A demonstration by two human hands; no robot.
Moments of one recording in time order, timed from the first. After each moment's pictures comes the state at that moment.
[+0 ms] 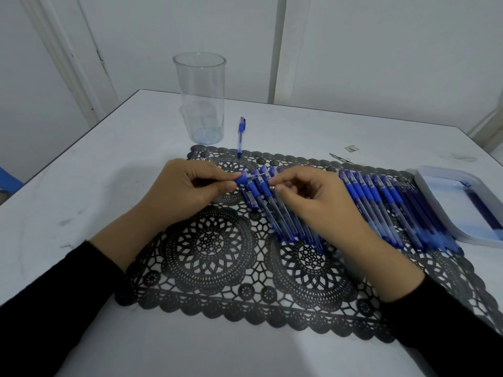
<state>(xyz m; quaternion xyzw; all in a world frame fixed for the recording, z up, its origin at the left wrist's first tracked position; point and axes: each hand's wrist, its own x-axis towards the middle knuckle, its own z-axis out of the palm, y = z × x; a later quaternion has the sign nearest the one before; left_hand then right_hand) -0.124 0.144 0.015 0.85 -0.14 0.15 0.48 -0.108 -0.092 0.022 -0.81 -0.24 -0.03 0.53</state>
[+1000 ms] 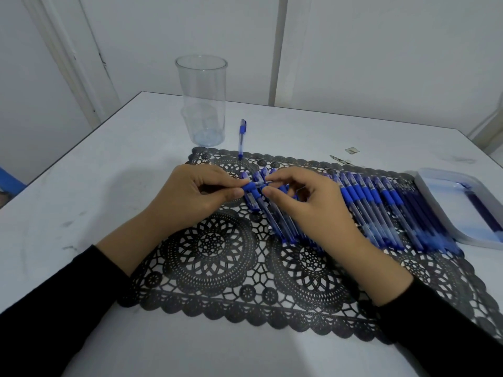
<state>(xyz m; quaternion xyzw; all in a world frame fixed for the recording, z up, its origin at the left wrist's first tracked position) -0.124 0.137 0.011 0.84 -0.18 0.17 0.47 -0.111 -0.082 0.017 -0.83 -0.23 -0.09 0.50</state>
